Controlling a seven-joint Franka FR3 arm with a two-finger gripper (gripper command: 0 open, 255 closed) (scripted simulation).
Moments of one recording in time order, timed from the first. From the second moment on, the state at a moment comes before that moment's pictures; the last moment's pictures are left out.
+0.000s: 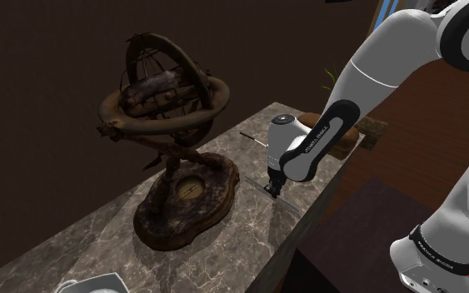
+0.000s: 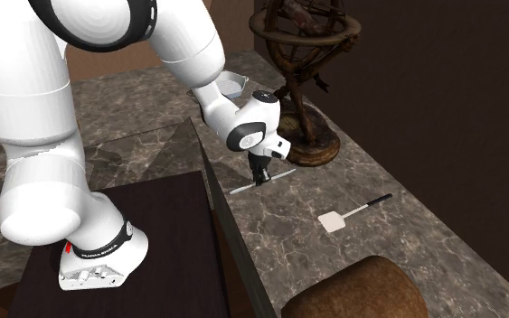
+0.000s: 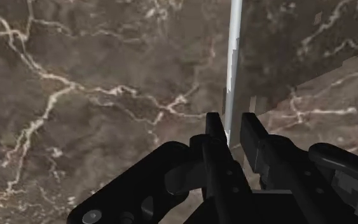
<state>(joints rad) 0.21 0.34 0.09 -2.46 -0.05 2.74 0.19</state>
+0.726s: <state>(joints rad) 0.21 0.29 0.10 -2.47 -0.04 2.71 0.18</state>
